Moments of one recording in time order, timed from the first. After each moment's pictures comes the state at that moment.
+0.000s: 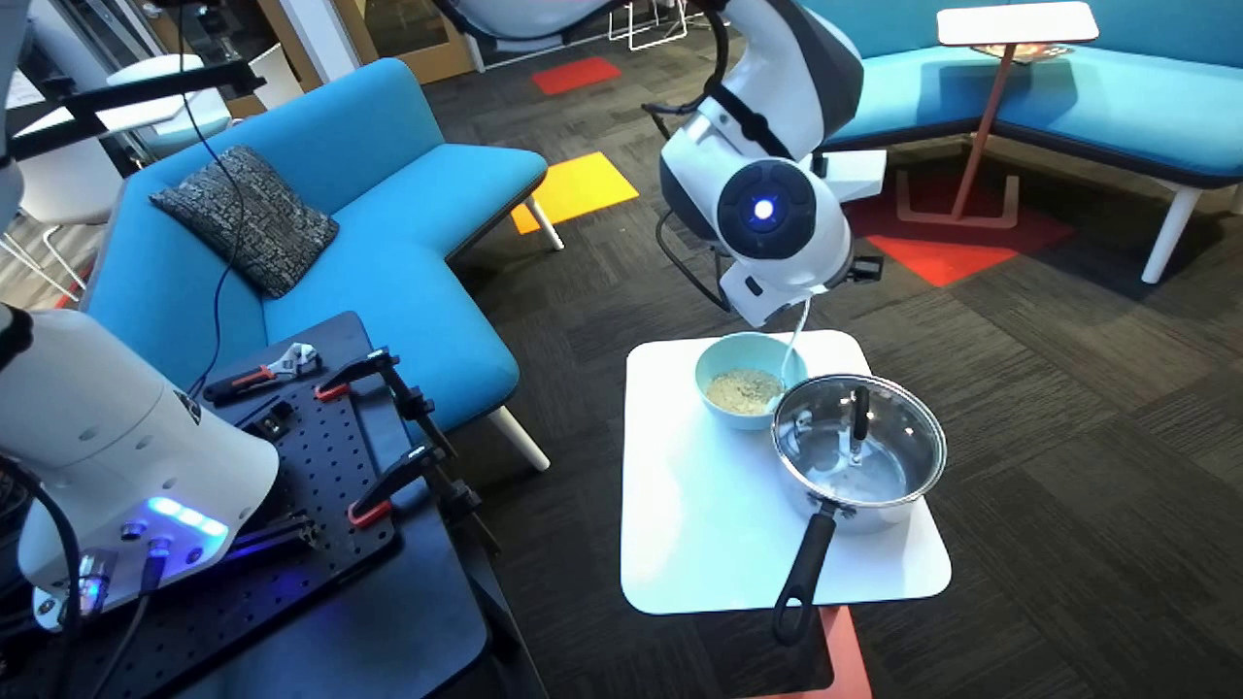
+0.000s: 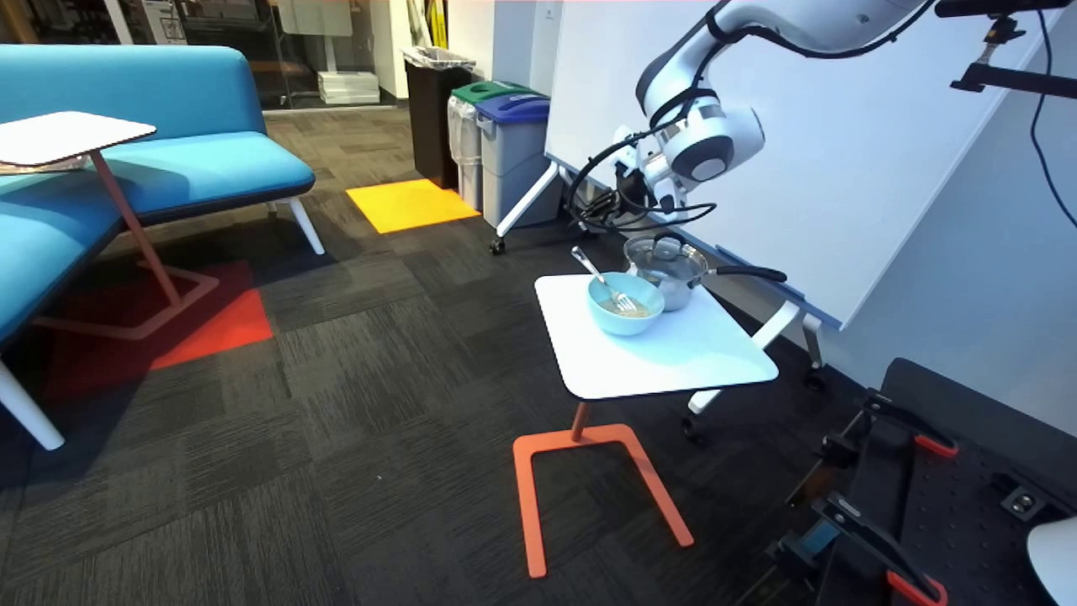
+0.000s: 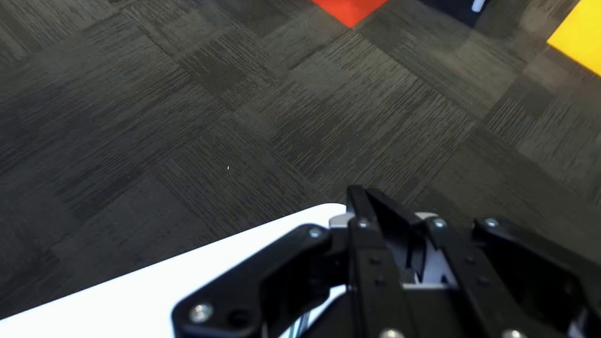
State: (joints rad) arm -0.29 0.88 -0.06 -1.61 1.64 2.63 0.79
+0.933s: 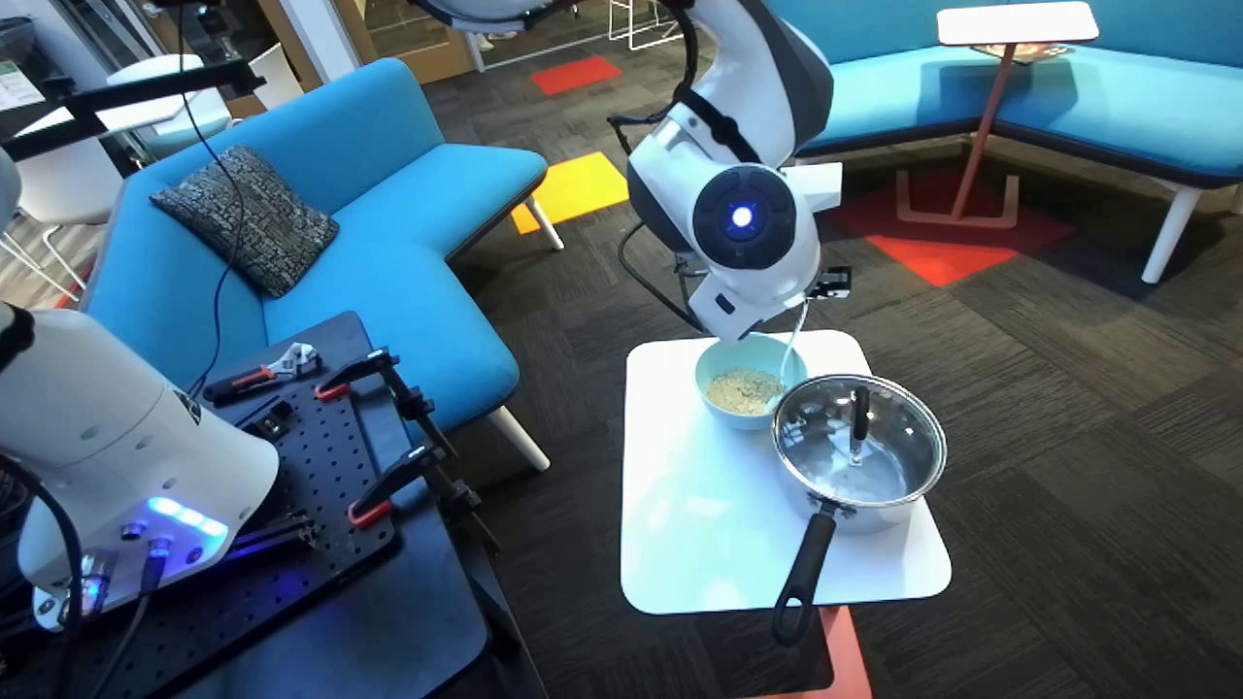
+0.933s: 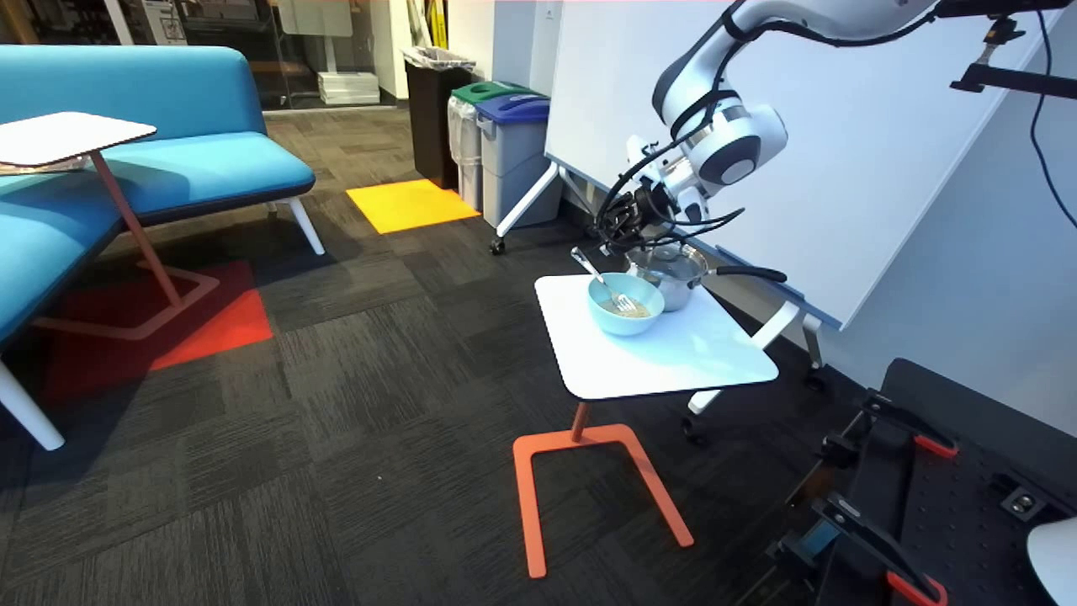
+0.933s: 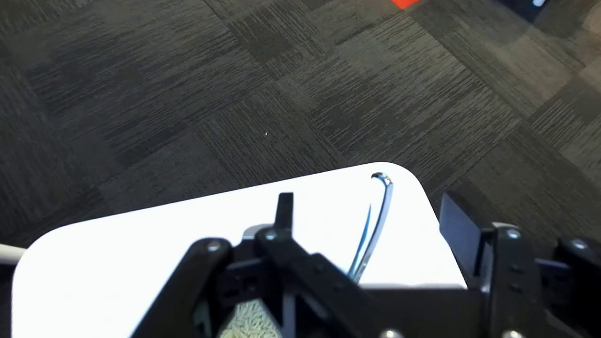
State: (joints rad) arm -0.26 0.80 -0.10 -1.78 1.56 2.55 0.73
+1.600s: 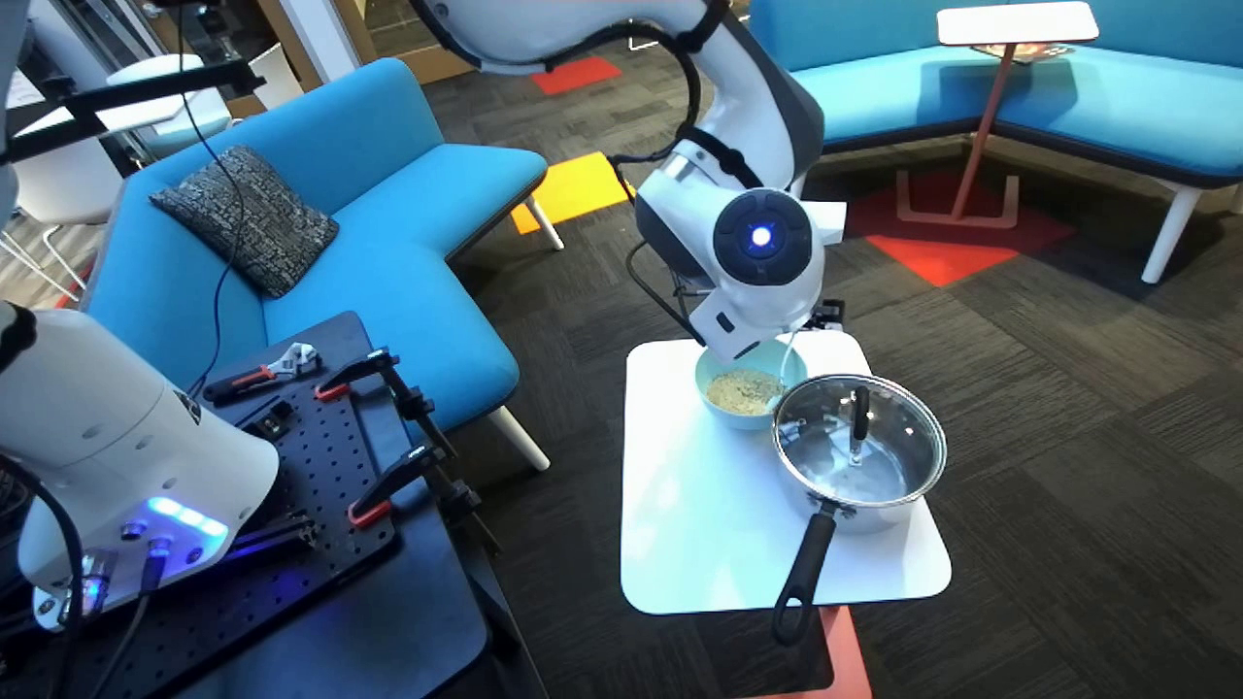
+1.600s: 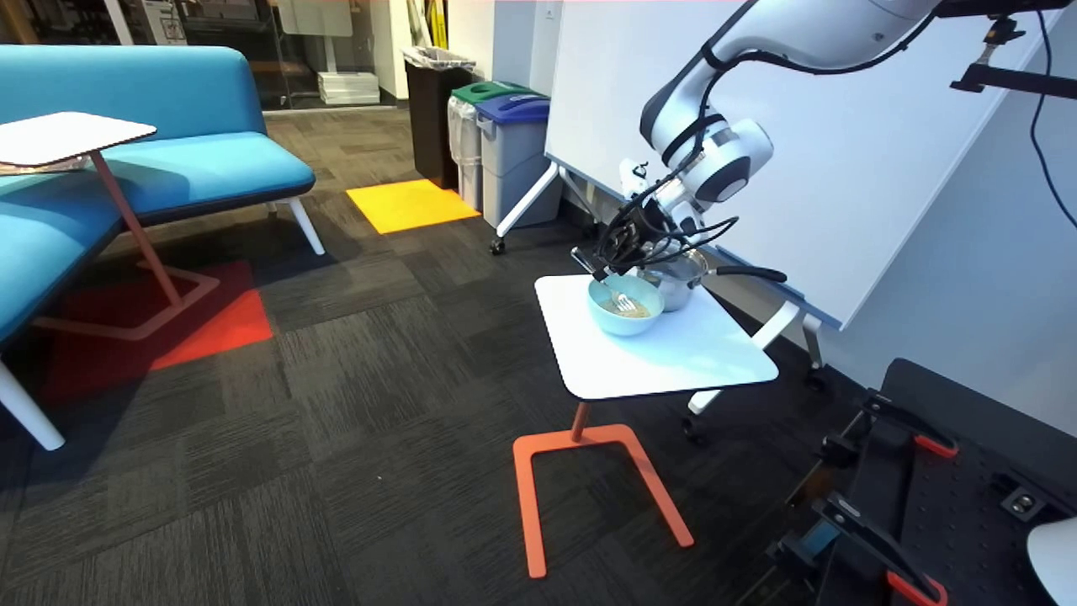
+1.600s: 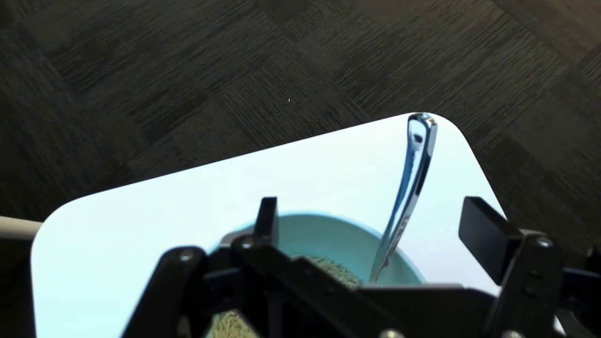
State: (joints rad) arm -0.24 0.88 -0.13 -1.73 1.45 2.55 0.91
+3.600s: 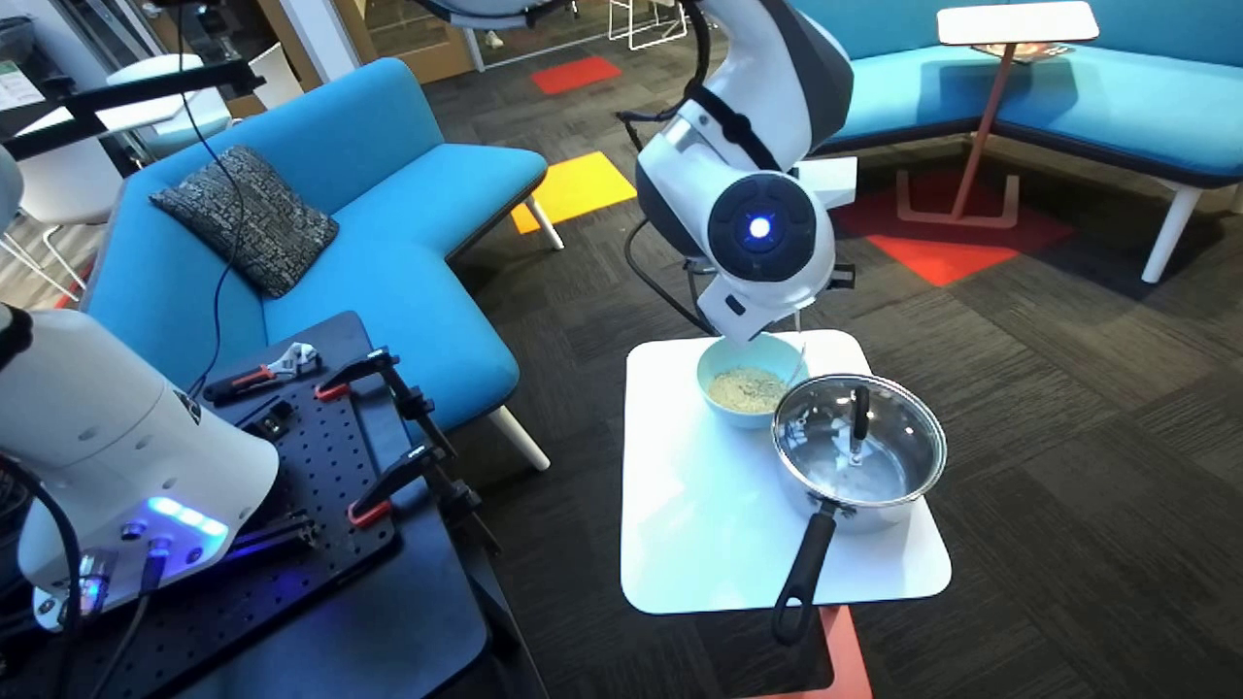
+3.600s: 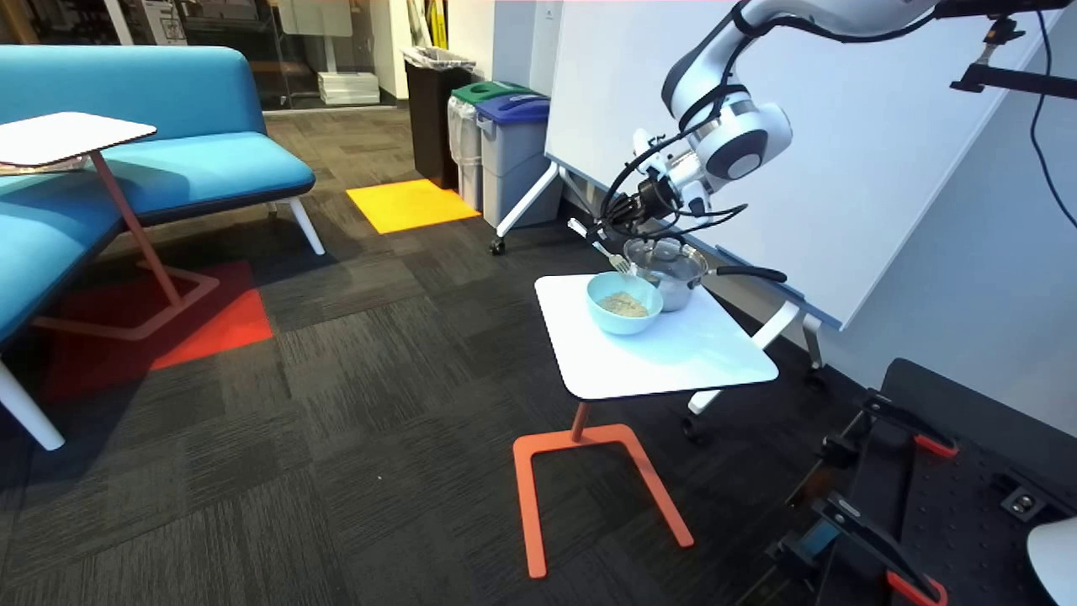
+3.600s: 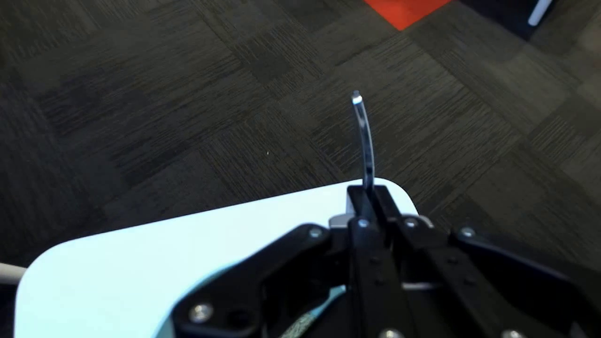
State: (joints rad) arm -0.29 0.79 -0.11 -1.77 1.57 2.48 0.73
